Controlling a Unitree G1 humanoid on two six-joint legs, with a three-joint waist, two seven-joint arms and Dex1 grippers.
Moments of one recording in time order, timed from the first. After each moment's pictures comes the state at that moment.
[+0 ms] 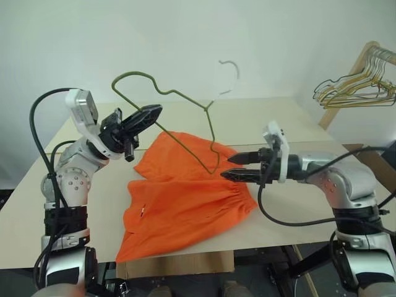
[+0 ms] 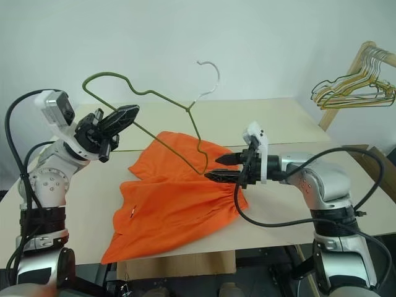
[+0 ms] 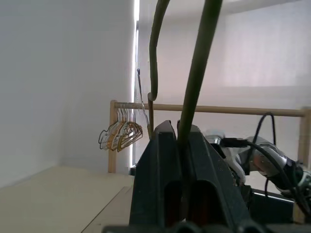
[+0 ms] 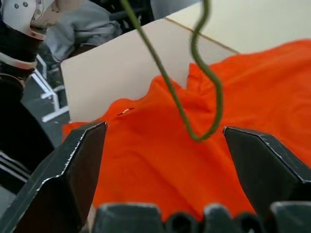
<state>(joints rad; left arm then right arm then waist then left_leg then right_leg) -0.60 0.51 0.27 0.02 -0.95 0.52 -1.14 -0.64 -0.62 0.01 -0.07 0.66 1.01 1.06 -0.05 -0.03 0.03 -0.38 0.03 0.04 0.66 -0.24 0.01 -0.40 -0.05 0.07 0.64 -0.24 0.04</state>
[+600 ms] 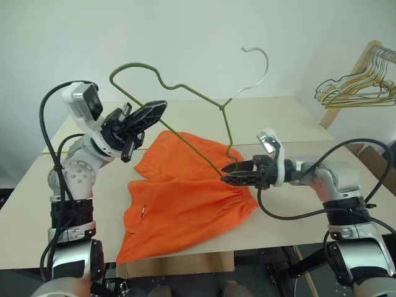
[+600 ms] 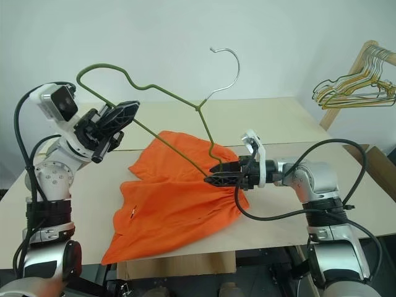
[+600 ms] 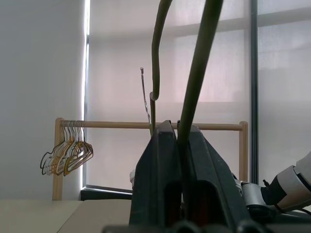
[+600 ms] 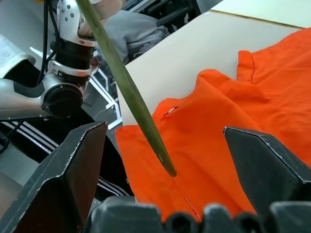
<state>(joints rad) -0.65 0.47 0.27 0.05 -1.02 0.57 -1.21 -0.67 -0.59 0.07 0.12 0.69 0.98 1.26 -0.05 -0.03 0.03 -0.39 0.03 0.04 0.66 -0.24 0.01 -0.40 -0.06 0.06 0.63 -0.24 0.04</state>
